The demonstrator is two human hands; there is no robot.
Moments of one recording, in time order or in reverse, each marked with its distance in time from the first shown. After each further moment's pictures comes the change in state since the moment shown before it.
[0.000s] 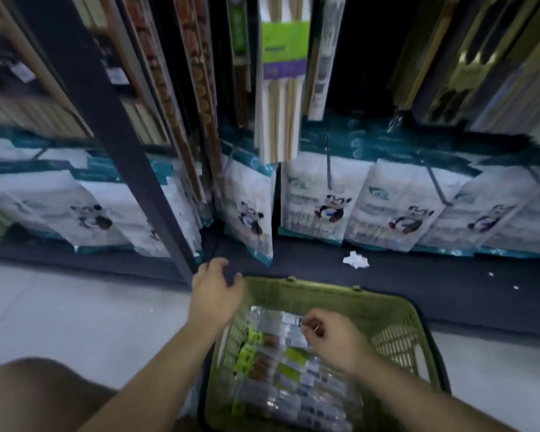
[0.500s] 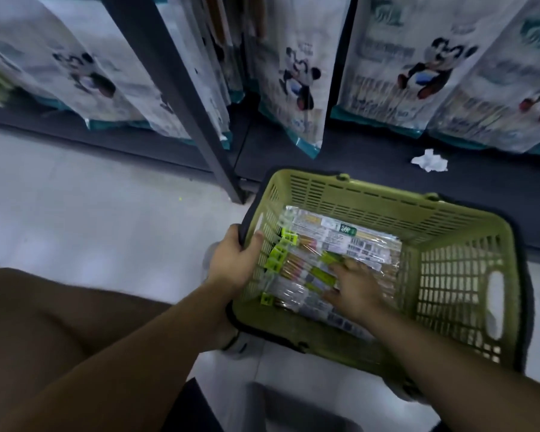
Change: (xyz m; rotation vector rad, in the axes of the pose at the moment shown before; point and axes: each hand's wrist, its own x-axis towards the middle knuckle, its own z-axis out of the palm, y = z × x) left_hand -0.030 -0.130 0.077 -0.205 -0.078 -0.290; right_hand 0.026 0.102 0.139 -0.430 -0.265 0.071
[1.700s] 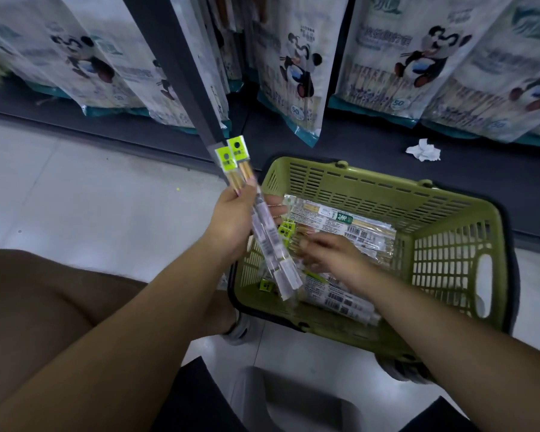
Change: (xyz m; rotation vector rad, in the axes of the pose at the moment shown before) left_hand -0.005 0.064 -0.024 -0.798 -0.231 0.008; right_hand -0.019 -0.059 -0.063 1.065 -0.183 0.033
